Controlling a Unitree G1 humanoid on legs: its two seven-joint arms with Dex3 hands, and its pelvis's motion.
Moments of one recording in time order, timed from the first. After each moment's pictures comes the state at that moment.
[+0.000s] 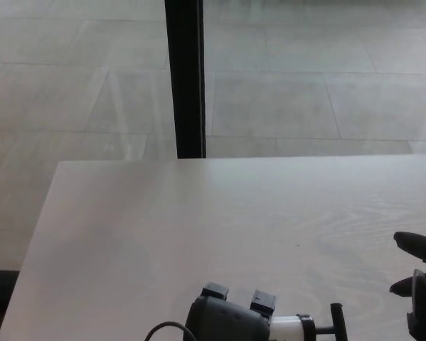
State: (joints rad) left_arm -0.09 0.11 -0.79 0.18 1.36 0.45 0.18; right_arm 0.22 -0.03 -0.12 -0.23 -0.08 -0.18 -0.14
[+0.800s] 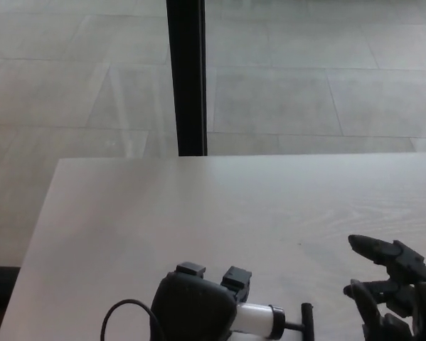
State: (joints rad) left_arm -0.16 0.23 -0.65 0.16 1.21 0.24 0.33; right_arm 0.18 -0.12 0.04 -0.29 -0.18 0.12 -0.08
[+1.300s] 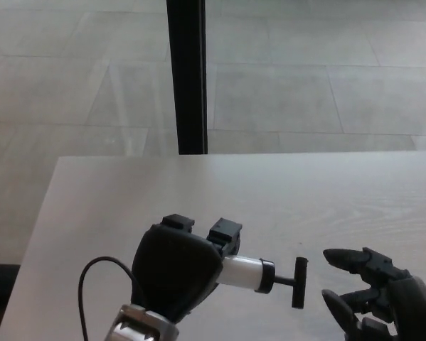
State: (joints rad) left_arm -0.24 0.30 -0.57 0.07 1.16 0.14 0.38; right_arm 0.12 -0.18 0.13 -0.29 -0.27 0.32 -0.04
